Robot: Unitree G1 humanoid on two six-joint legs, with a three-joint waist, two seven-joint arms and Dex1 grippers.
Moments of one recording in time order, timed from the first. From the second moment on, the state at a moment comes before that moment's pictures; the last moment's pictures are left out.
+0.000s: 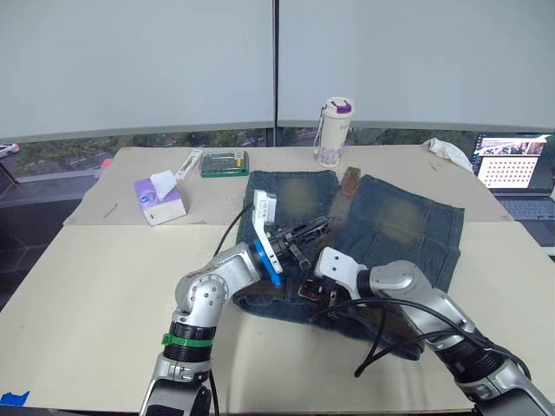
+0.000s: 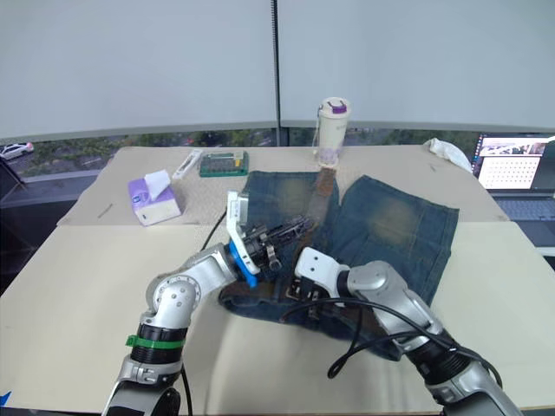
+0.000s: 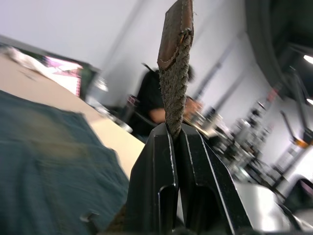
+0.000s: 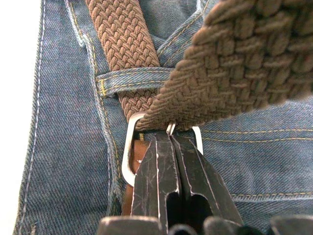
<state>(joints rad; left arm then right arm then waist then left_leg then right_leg) -0.52 0.04 -0.05 -0.13 -0.85 0.78 -0.66 -0.43 -0.62 0.42 -0.21 0.02 0.64 0.88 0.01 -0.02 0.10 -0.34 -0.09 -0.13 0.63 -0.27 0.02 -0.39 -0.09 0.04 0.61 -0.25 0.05</state>
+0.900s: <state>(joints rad) -0.54 0.05 -0.09 0.03 -0.53 0.52 -0.61 -0.26 -0.54 0.26 -0.28 0.10 0.60 0.80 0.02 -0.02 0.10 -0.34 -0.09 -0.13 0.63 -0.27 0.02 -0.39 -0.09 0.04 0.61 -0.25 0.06</state>
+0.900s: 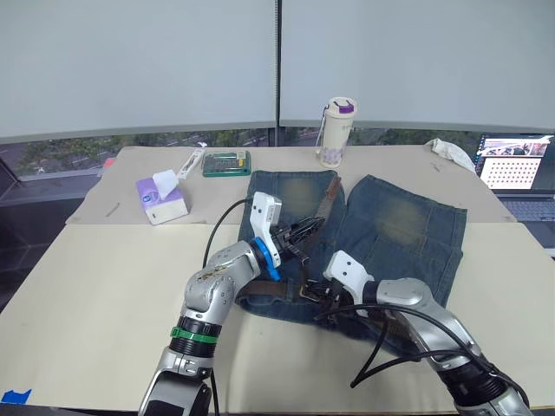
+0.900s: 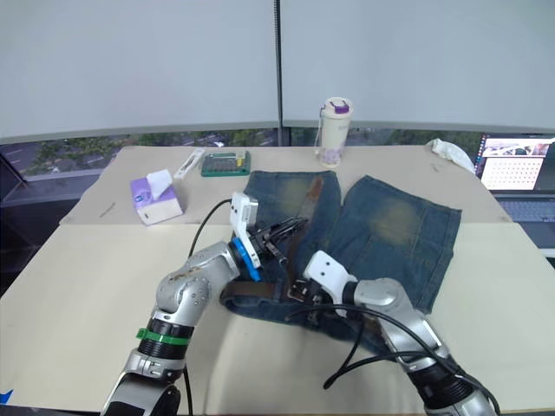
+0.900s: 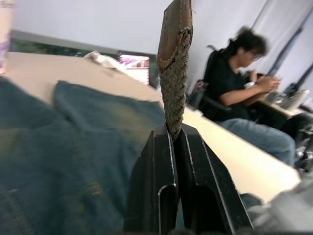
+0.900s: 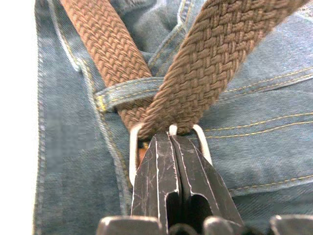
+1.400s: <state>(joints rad) -0.54 0.07 -0.18 0.07 -0.44 0.44 -0.71 -0.13 -0.45 0.04 -0.43 0.31 0.72 0.69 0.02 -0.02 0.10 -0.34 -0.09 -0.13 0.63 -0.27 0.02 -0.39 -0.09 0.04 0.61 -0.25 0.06</state>
